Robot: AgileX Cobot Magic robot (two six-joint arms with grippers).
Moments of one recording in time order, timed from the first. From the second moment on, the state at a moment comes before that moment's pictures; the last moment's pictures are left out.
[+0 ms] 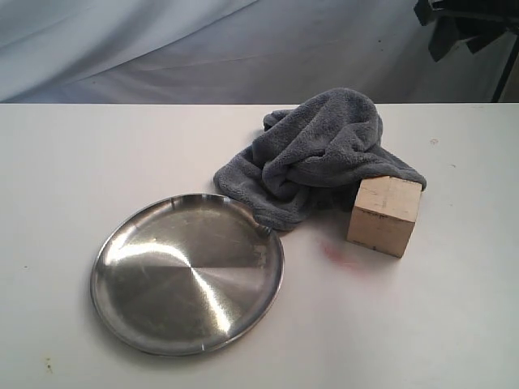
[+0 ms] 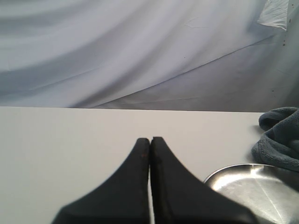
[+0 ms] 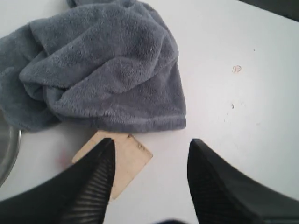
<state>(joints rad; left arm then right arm) -0.03 0.00 0.00 -0.04 0.15 0.01 0.15 1.73 -1.78 0.04 1.22 -0.17</state>
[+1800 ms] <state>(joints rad) -0.03 0.00 0.00 -0.04 0.15 0.01 0.15 1.75 -1.05 0.41 0.53 -0.05</state>
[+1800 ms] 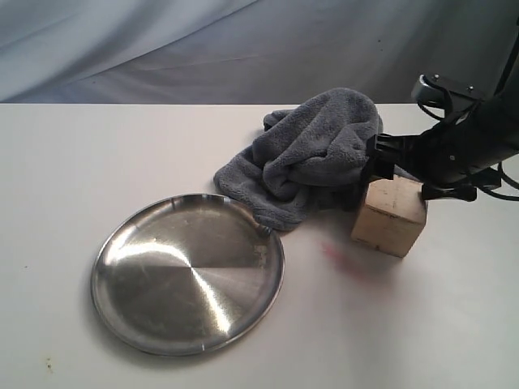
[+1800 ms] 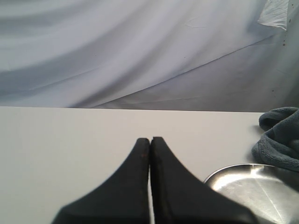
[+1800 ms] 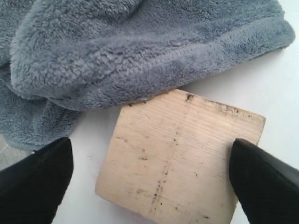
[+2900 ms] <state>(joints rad) -0.03 0.00 0.00 -0.04 0.15 0.01 0.15 1.66 -1.04 0.07 0.62 -0.22</state>
